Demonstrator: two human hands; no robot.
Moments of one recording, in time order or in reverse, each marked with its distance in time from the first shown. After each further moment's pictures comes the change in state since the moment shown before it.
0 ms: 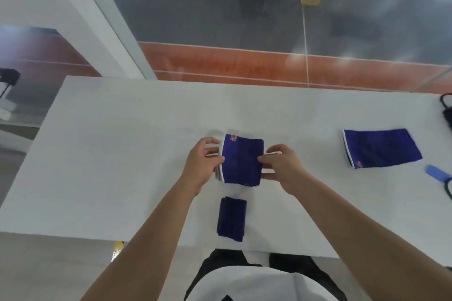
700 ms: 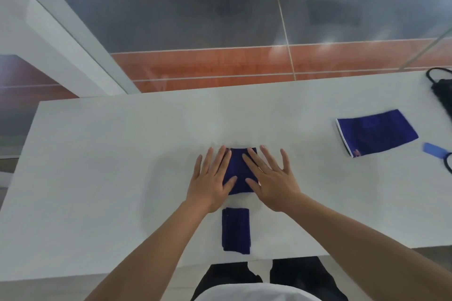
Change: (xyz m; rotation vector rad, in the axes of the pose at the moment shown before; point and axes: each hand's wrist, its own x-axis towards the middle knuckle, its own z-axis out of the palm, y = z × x) left_hand 0.029 -0.054 0.016 1.364 -0.177 0.499; right_hand 0.036 0.076 -0.006 -1.590 0.042 -0.706
